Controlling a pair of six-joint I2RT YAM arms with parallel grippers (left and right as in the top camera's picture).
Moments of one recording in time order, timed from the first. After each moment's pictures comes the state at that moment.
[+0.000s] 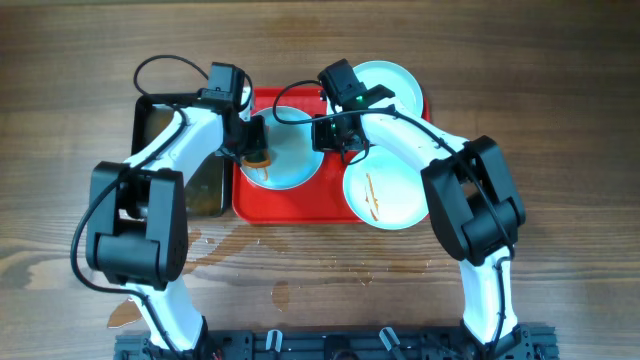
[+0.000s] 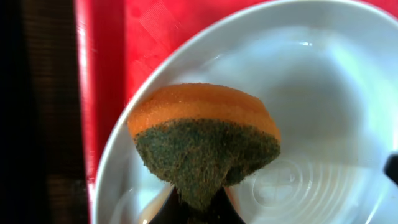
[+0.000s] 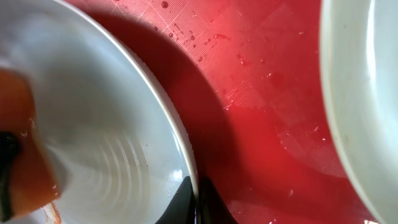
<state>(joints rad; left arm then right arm) -0.18 1.97 1.26 -0.60 0.16 -0.28 0.51 2.19 1.57 -0.63 -0.25 0.50</state>
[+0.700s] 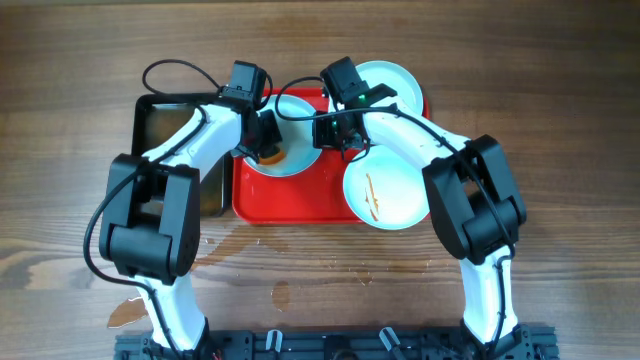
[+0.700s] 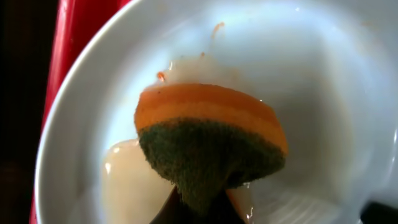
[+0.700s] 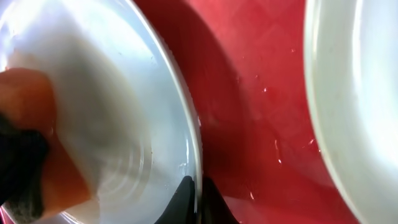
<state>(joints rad) -0.25 2.01 1.31 -0.60 0.07 -0.55 0.51 2.20 1.57 -0.61 -0.25 0.52</state>
